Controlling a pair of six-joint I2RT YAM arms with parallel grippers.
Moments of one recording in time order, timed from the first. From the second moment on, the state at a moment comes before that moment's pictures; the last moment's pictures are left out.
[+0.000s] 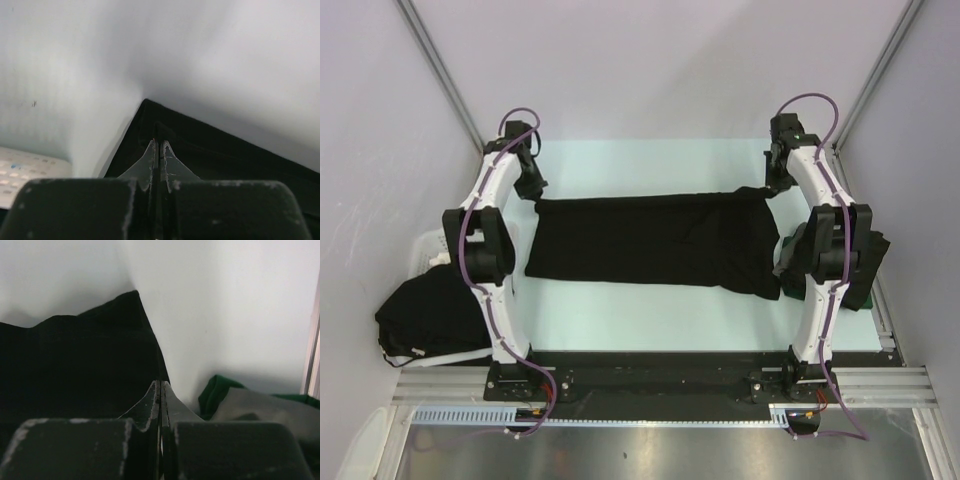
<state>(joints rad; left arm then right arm) 0.03 2.10 1.88 -0.90 -0.15 -0.41 0.04 2.11 1.93 -0.86 0.22 0.08</state>
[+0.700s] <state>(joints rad) 0.03 1.82 1.52 -0.97 -0.12 -0.38 0.04 2.11 2.04 -1.23 0.16 0.24</state>
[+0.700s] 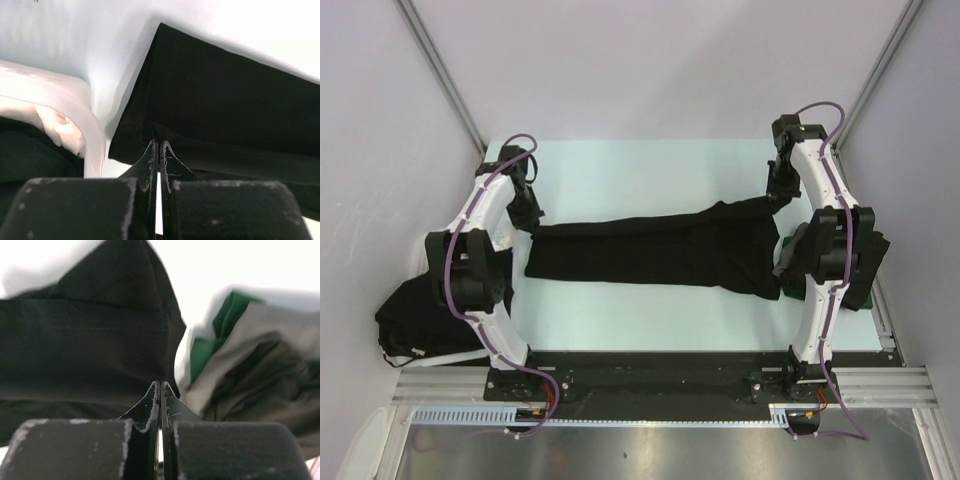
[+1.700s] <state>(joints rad) 0.03 1.78 1.48 -0.99 -0.11 -0.36 0.07 2.00 1.68 -1.32 0.10 0.31</state>
